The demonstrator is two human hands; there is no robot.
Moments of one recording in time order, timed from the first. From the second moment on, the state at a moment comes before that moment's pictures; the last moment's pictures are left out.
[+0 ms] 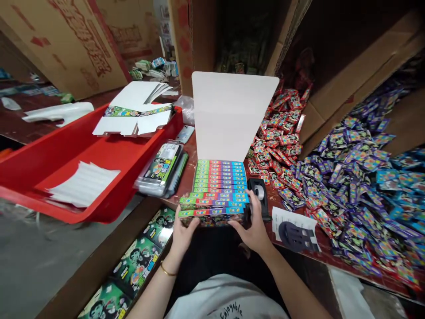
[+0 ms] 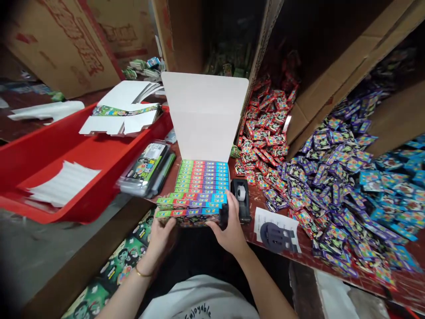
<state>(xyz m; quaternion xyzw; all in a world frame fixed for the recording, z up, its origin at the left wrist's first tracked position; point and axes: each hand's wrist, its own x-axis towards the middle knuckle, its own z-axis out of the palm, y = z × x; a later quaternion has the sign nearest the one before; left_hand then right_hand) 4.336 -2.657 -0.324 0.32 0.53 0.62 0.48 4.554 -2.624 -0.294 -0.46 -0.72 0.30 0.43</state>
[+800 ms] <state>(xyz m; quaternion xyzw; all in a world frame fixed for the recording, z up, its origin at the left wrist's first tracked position) 4.317 -2.645 -0.306 0.72 0.53 0.41 0.17 4.580 -2.643 -0.268 -0.49 -0.81 -0.01 0.33</state>
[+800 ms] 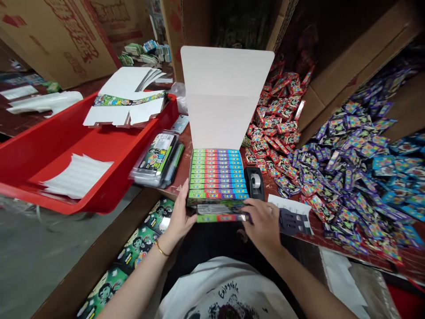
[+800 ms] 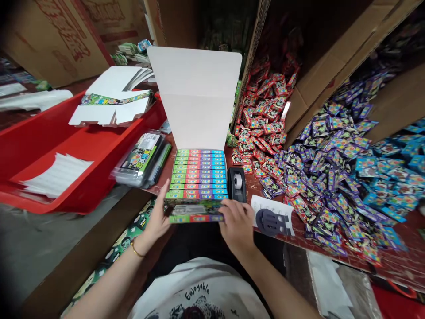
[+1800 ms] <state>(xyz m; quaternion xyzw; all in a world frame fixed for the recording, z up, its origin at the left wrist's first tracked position) 4.358 -2.603 -0.253 0.87 0.48 0.09 -0.01 4.588 -2.548 -0.220 -0.43 -0.63 0.37 0.52</state>
